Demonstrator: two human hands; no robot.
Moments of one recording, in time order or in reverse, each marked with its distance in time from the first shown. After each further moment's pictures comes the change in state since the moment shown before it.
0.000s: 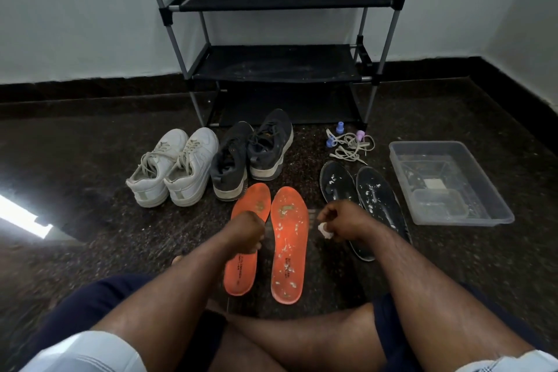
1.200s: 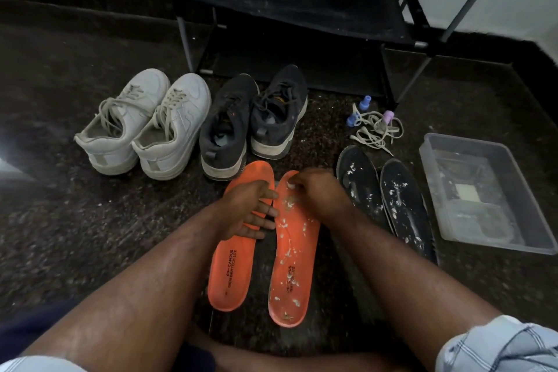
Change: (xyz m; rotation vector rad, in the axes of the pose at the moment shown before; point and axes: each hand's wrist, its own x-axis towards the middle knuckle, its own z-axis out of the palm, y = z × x) left_hand 0.076 -0.002 -0.020 -0.502 -0.257 -0.141; right_hand 0.115 -0.034 0.056 -0.498 0.227 -0.490
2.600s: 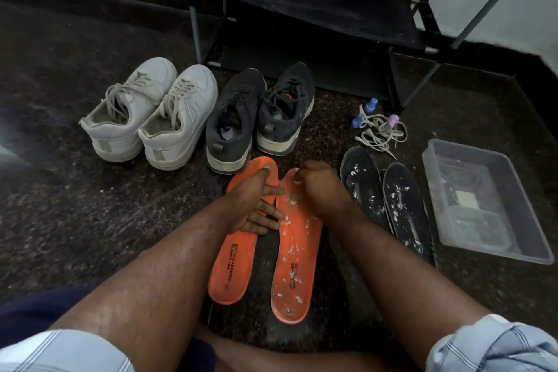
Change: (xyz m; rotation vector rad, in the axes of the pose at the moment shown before) left_hand 0.007 -0.001 0.002 -0.029 -0.018 -0.036; right_hand 0.008 -0.005 0.001 -0.183 -0.015 -0.069
